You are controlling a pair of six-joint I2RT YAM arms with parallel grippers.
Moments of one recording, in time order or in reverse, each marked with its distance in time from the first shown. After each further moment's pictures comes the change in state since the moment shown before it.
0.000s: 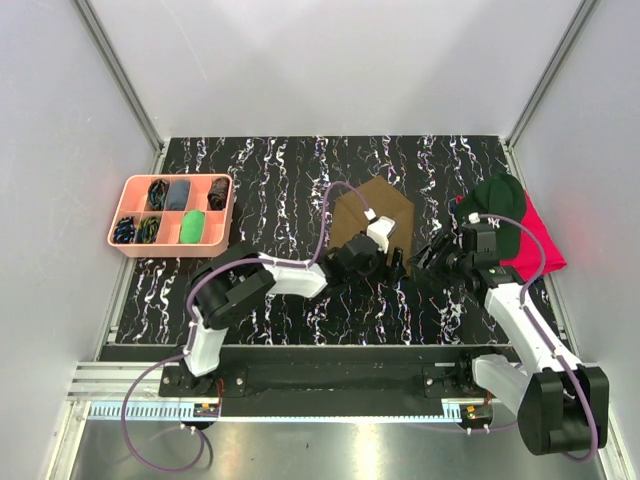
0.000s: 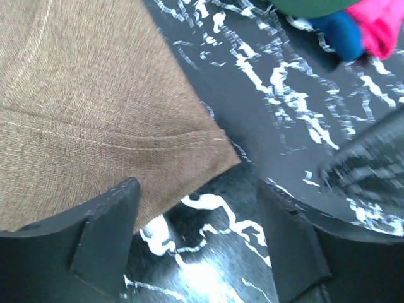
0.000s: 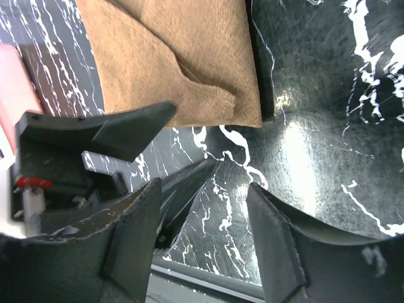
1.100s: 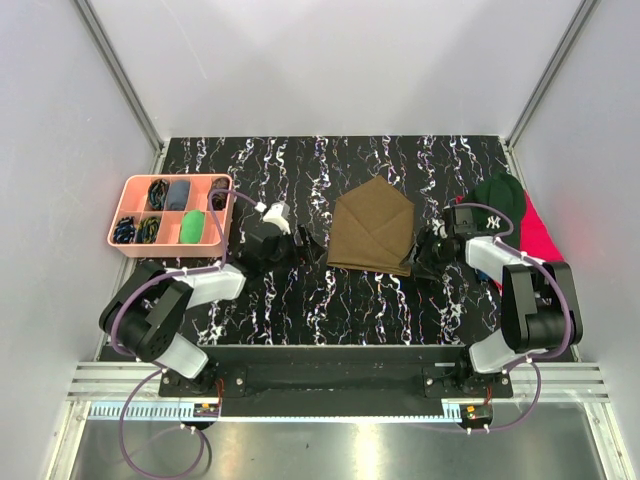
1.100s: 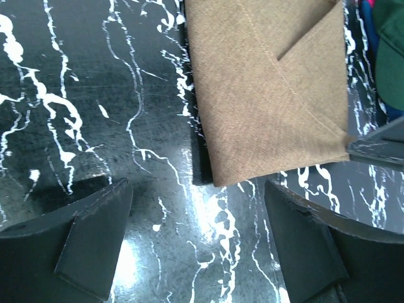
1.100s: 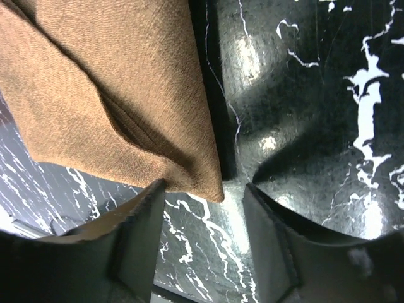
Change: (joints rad) left arm 0.443 -0.497 -0.521 -0.035 0.140 -0.225; right arm -0.019 0.519 0.180 0.048 -0.050 -0.191
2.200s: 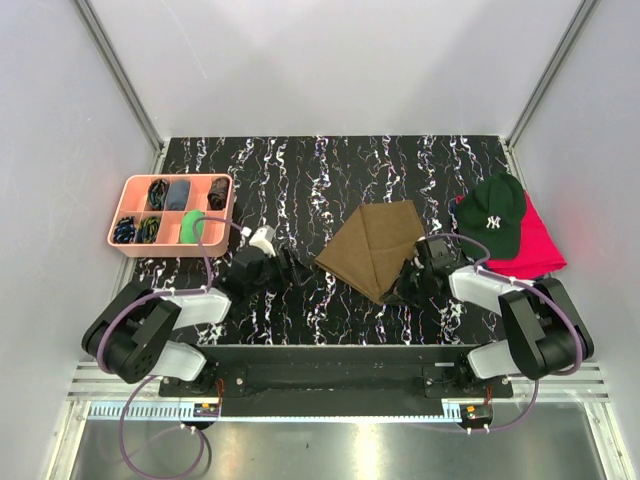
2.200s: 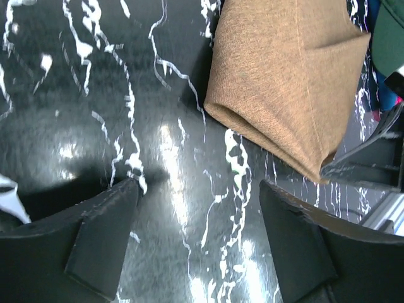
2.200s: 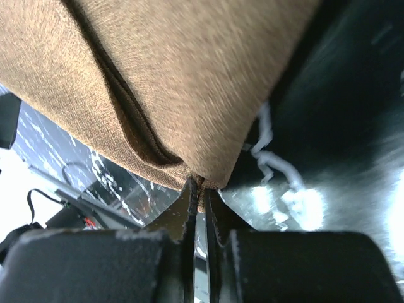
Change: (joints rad) left arm 0.026 -0.121 -0.233 0.087 0.084 -0.098; right arm 0.235 -0.108 -0.230 0.136 -0.059 0.244
